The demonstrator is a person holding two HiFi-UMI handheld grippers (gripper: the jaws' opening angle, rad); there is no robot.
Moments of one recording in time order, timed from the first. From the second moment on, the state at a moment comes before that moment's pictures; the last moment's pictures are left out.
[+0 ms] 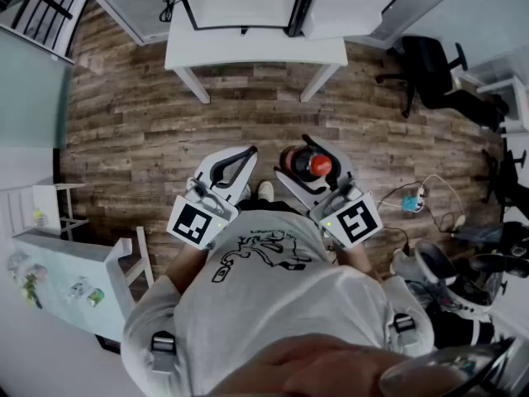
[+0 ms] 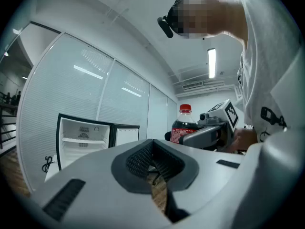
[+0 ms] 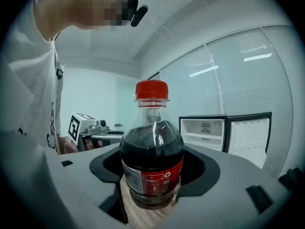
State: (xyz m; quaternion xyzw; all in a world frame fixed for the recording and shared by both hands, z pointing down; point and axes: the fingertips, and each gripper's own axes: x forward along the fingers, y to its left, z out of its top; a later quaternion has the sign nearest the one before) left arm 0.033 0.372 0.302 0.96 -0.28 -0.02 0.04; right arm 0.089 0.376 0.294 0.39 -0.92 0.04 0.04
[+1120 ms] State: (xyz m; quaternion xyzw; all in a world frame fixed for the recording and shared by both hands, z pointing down) left arm 0.052 0.359 0.303 0.96 -0.29 -0.02 0.04; right arm 0.100 0.366 0.290 0.36 -0.93 0.05 0.04
